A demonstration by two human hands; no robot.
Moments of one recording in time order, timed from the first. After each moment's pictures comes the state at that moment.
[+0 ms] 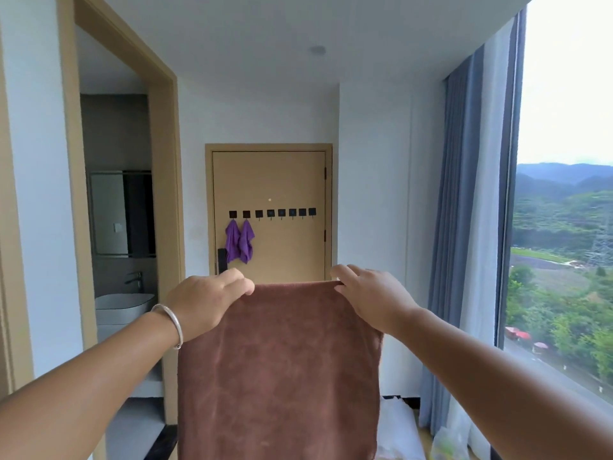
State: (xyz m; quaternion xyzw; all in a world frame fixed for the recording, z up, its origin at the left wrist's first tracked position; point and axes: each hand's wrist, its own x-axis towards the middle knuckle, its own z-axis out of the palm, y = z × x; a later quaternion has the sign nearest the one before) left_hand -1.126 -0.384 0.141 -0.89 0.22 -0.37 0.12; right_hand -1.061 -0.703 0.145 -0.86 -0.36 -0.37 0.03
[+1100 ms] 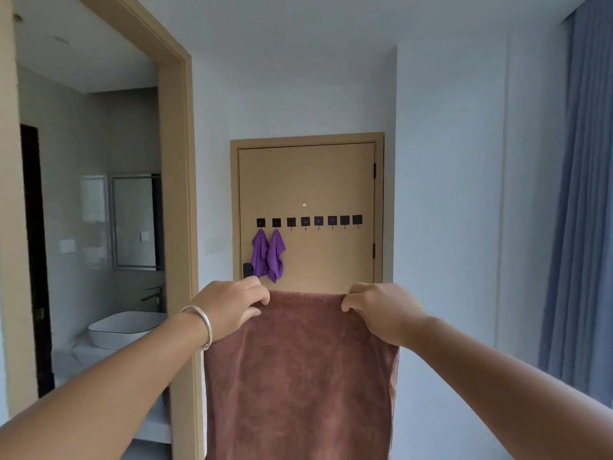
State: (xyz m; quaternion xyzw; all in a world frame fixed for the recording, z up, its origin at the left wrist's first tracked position) left_hand -0.693 -0.269 0.138 -0.94 0.11 -0.30 0.11; right_hand -0.608 -0.578 0.139 -0.84 -0.44 -0.32 -0.02
